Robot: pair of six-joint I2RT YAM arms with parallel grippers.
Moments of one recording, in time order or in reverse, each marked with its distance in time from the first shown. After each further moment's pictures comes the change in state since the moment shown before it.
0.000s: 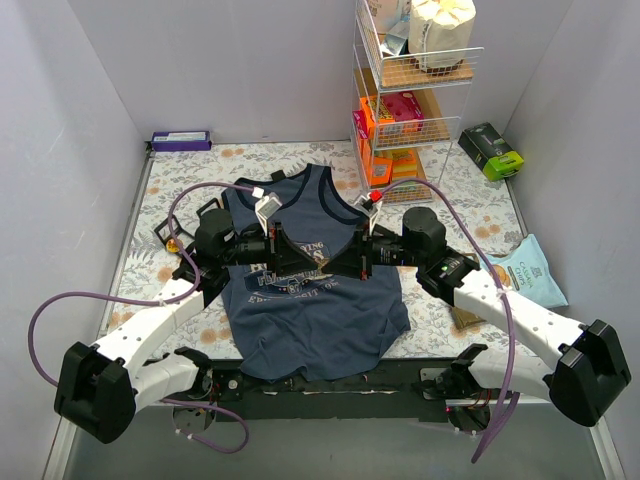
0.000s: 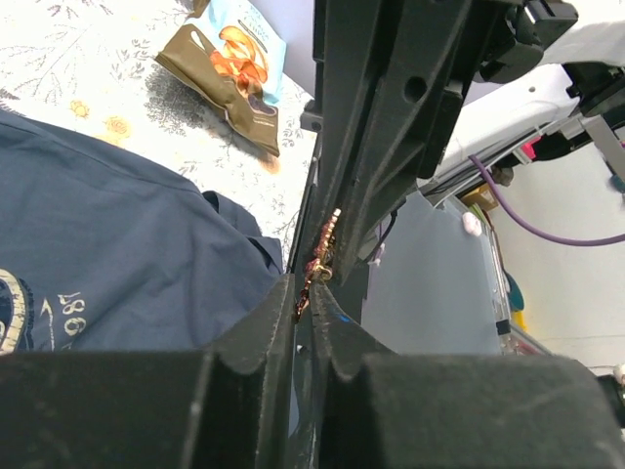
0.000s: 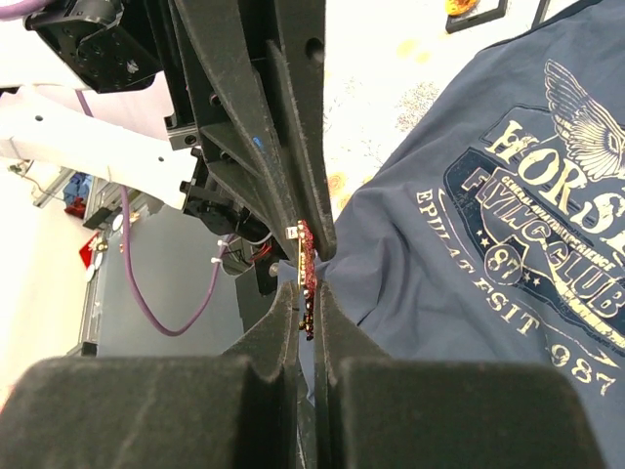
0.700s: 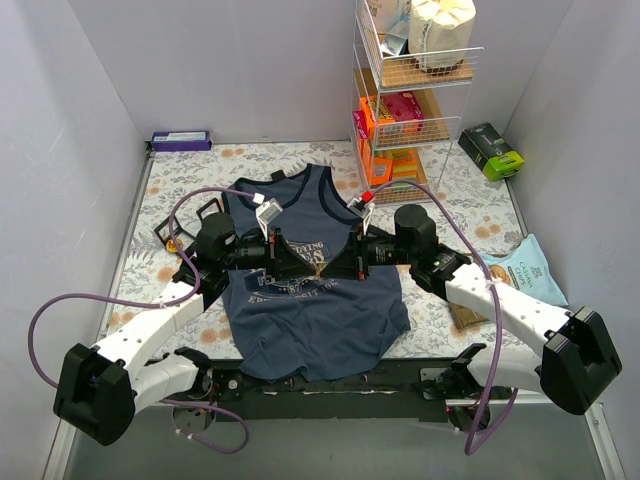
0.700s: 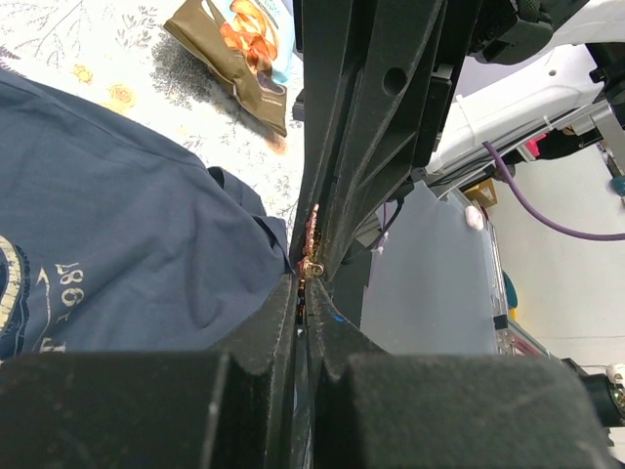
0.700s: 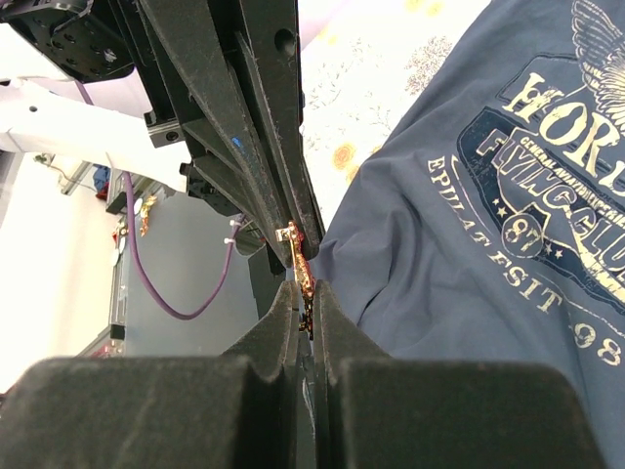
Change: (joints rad) left arm -0.001 -0.014 -0.038 -0.024 0.005 0.009; right arm -0.023 0.075 0.003 -0.016 -0.055 0.029
